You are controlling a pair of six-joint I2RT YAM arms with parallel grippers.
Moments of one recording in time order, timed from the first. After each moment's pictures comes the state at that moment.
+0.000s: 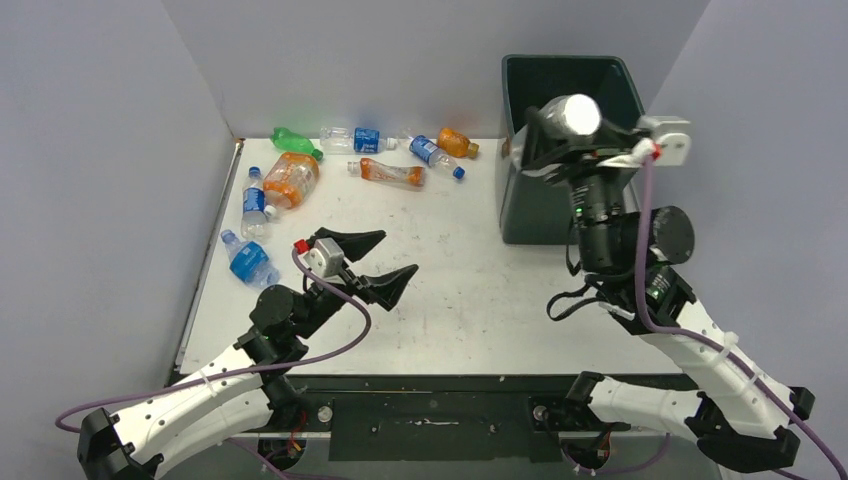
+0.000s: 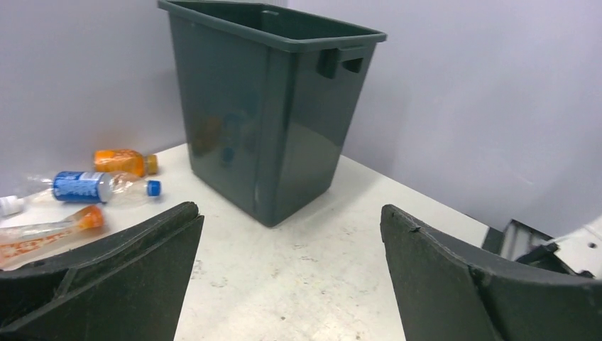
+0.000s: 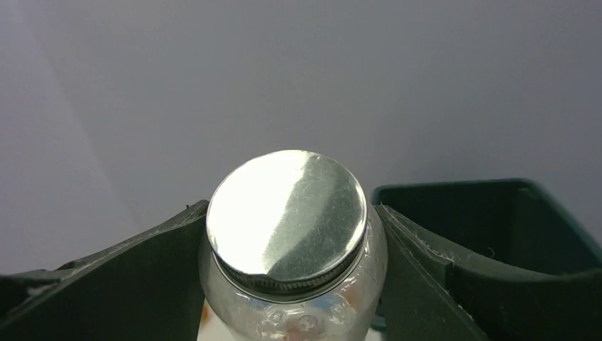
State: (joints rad) left arm -0.87 0.69 0.49 0.52 0.02 -0.19; right arm 0.92 1.02 1.40 0.08 0.58 -0.09
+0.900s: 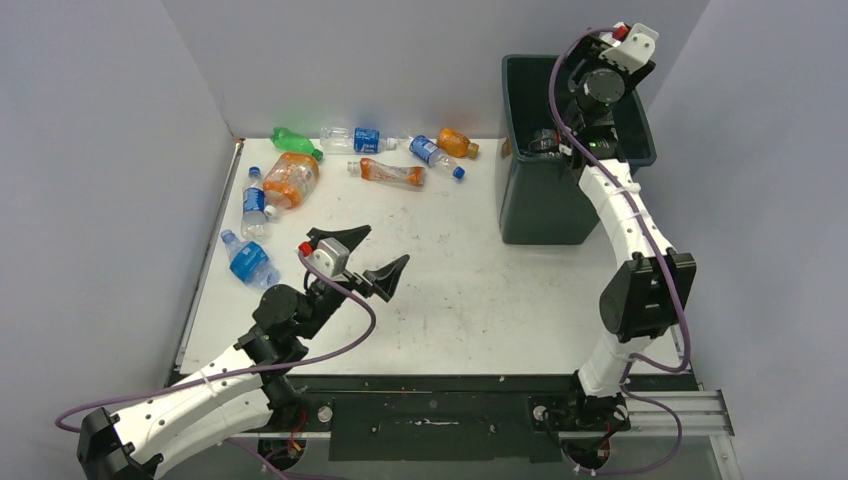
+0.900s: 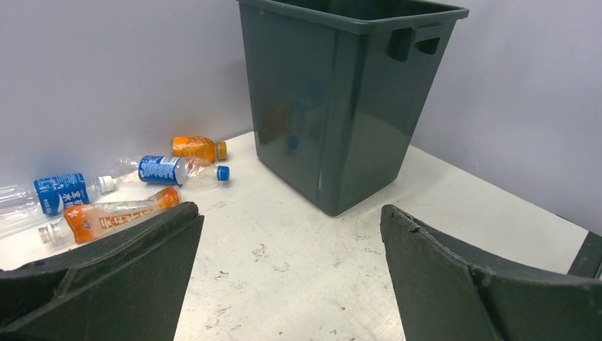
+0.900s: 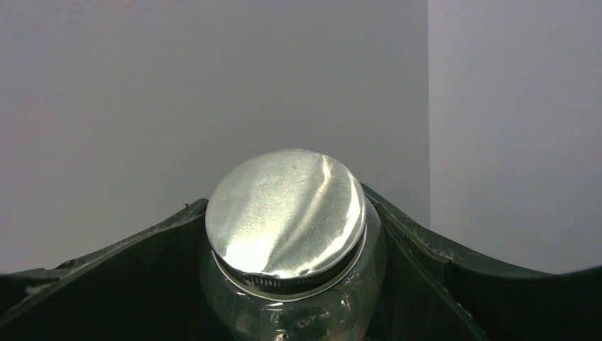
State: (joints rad) left arm -0.87 0.69 0.48 0.48 -0.15 -0.05; right arm 0.14 1.75 1.74 0.36 0.60 0.07
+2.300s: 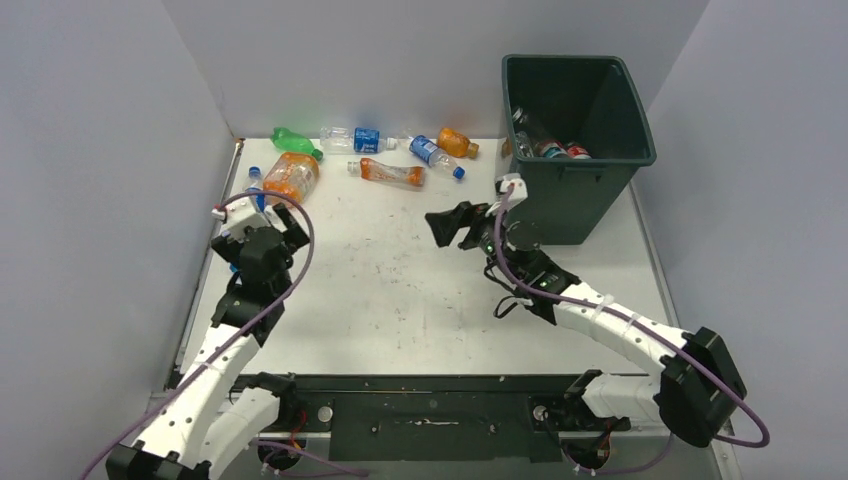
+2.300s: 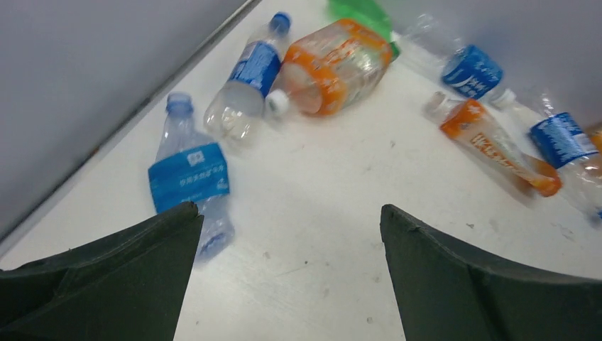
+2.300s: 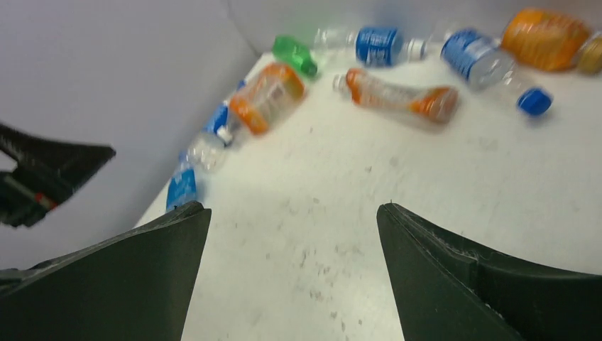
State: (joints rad) left arm -0.40 0.80 0.69 -0.11 -0.75 -0.35; right arm 0.68 1.18 0.78 0.44 0.12 0.47
